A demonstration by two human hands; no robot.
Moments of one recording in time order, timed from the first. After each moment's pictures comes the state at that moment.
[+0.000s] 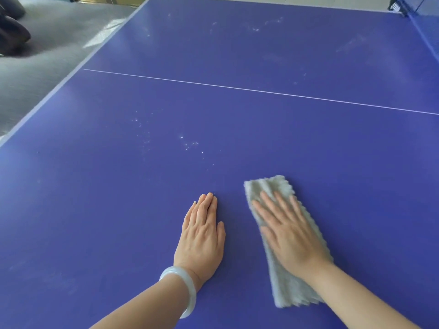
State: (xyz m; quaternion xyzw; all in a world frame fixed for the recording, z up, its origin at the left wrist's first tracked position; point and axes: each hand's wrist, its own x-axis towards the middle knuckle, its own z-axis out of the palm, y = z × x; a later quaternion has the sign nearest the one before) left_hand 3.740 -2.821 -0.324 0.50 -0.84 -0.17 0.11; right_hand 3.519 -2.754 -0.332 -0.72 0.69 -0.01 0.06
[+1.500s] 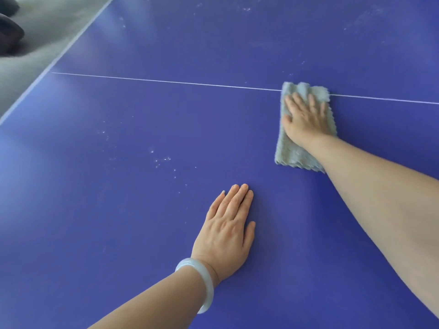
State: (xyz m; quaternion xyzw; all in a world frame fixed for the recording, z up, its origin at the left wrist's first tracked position) left_hand 3.629 -2.871 -0.326 0.40 -0.90 -0.14 0.06; right_hand 3.335 -3.015 -0.322 -0.55 0.83 -0.01 0.09
